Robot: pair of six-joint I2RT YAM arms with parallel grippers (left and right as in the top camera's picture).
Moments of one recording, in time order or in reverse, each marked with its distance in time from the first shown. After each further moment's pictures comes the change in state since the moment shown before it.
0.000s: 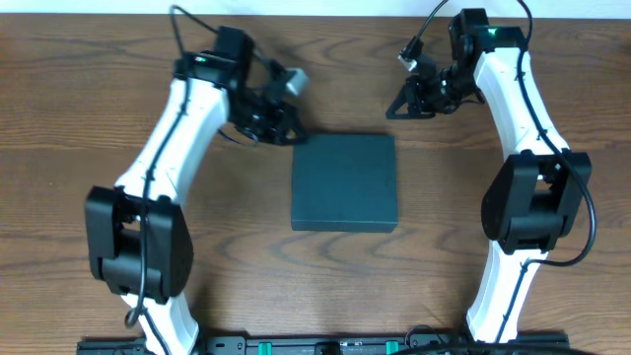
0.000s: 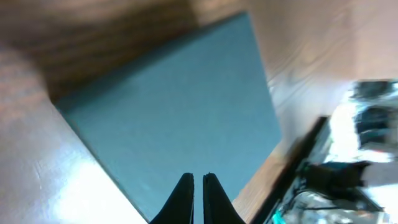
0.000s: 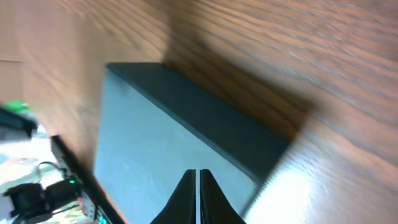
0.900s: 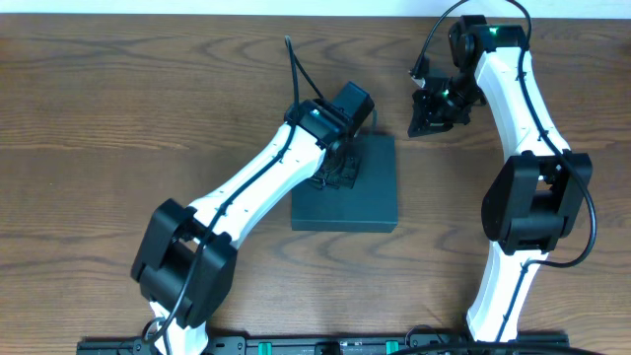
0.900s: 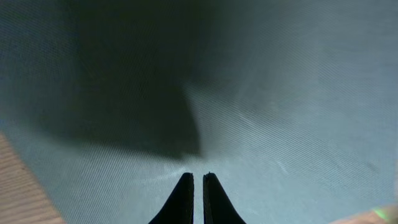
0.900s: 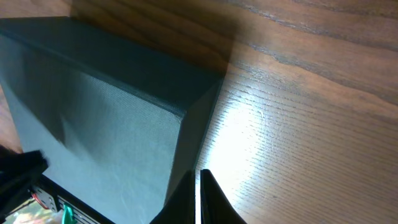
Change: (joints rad) left arm -0.394 0.018 -0.067 0.067 -0.613 -0.486; right arm 0.000 -0.003 0.002 -0.124 0.263 0.038
